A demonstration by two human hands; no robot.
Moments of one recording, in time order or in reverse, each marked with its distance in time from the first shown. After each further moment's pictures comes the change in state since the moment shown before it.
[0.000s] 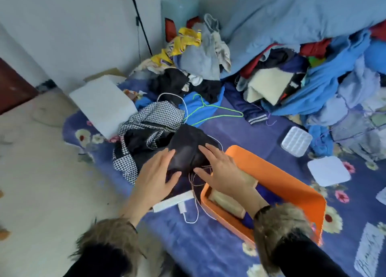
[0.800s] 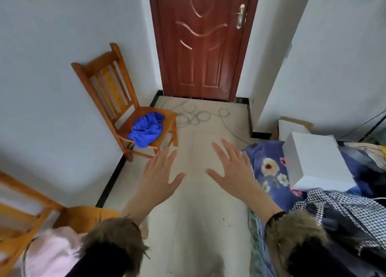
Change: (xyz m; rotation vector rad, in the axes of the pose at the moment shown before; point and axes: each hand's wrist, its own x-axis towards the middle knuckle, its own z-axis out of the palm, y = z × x) left_hand -0.401 -0.352 -0.240 0.184 0.435 -0.929; right_hand 0.057 -0.568 0.213 -0.200 -0.183 -0.919
